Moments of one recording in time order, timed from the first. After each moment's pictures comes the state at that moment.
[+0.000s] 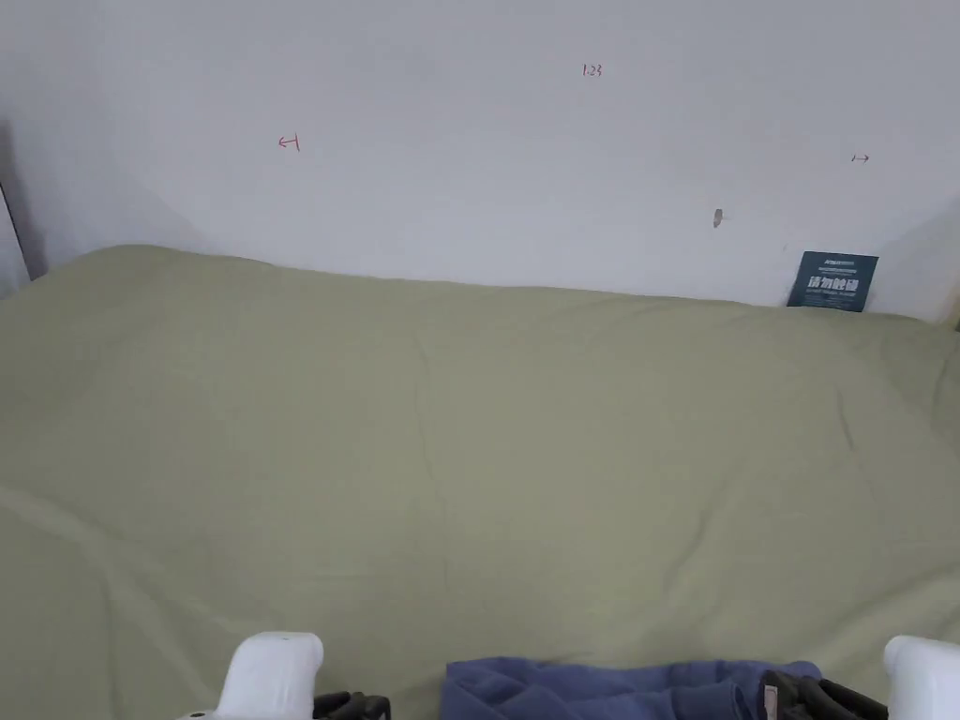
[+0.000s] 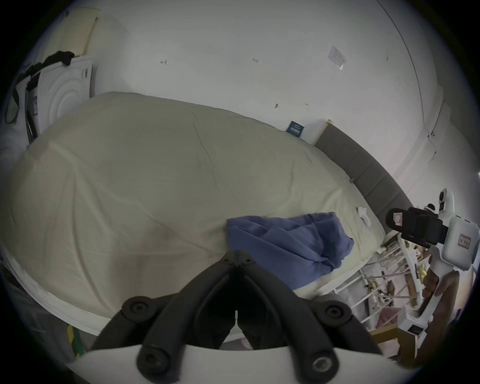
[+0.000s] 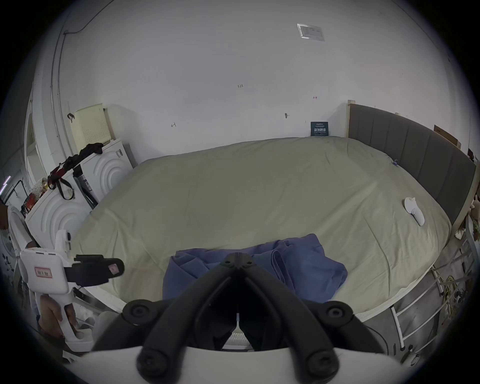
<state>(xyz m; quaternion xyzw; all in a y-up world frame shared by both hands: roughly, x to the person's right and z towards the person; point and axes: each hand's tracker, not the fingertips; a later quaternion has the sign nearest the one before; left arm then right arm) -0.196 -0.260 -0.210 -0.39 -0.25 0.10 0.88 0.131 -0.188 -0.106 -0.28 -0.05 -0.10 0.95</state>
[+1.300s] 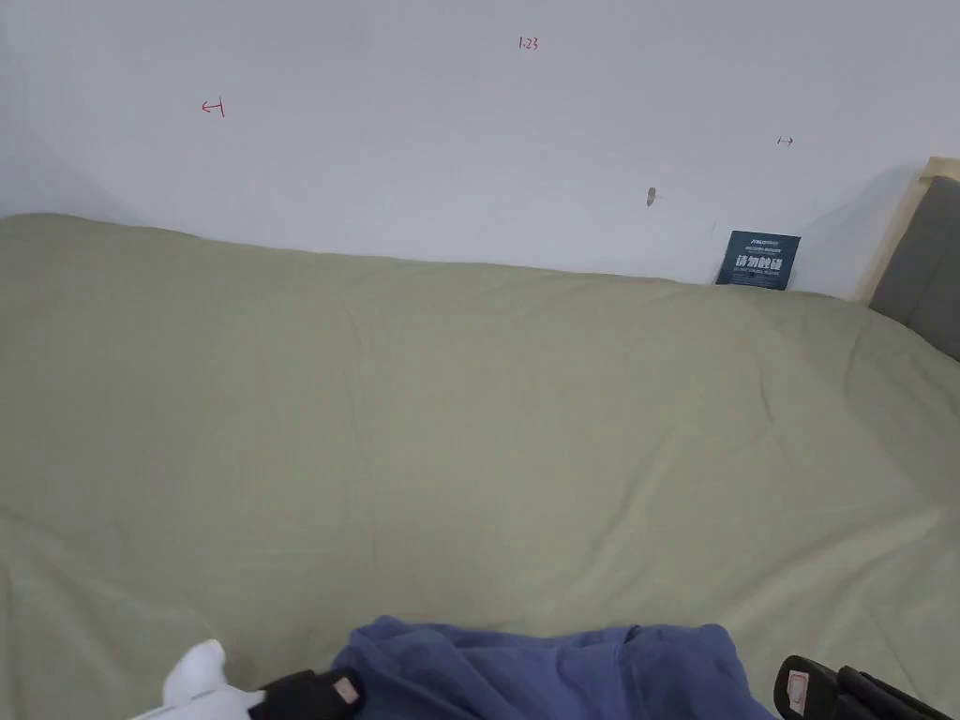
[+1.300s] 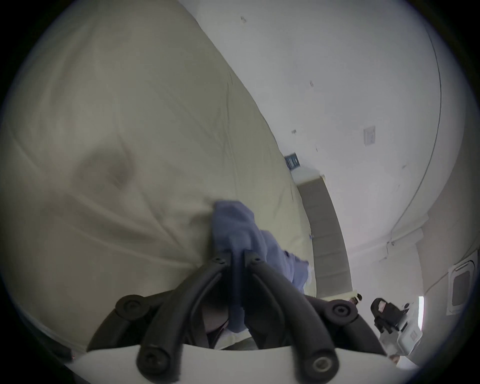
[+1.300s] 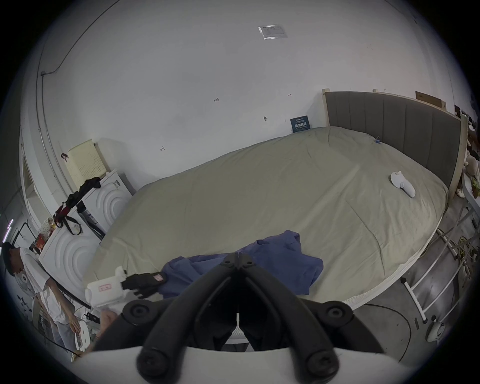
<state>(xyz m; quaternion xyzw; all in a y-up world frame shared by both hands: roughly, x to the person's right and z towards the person) -0.212 -0.358 -0.262 -0.42 -0.23 0.41 0.78 0.173 -0.168 -0.060 -0.25 -0.07 -0.19 0.95</state>
